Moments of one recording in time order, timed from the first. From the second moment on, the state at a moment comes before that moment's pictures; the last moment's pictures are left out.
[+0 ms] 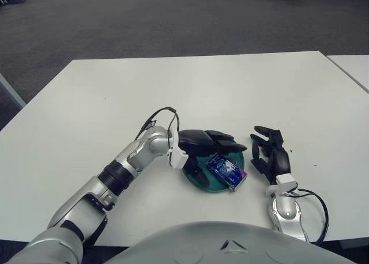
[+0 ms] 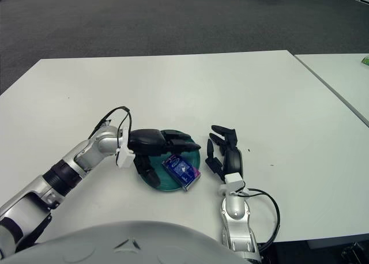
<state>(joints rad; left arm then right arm) -0.34 0.35 -0.58 0.11 0.26 -0.47 -0.71 0.41 0.03 0.02 -0.03 -0.13 -0.29 -0.14</state>
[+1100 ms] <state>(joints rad) 0.28 -0.03 -0.19 -0.11 -0.02 0.00 -0.12 0.43 0.03 0.01 -0.04 -0.09 -0.30 -0.11</state>
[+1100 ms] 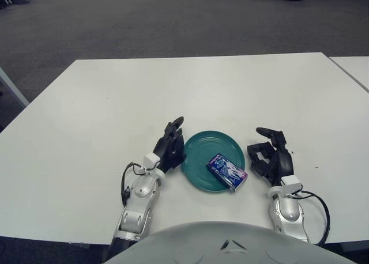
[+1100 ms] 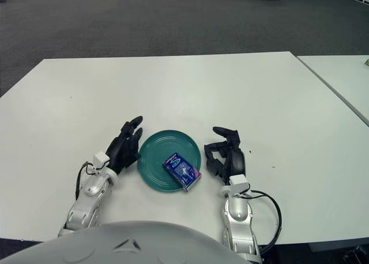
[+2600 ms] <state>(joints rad) 0.46 -0.12 -0.11 0.04 -0.01 -0.28 0.07 0.44 0.02 -0.01 -0.06 -0.09 -0.28 -0.08</state>
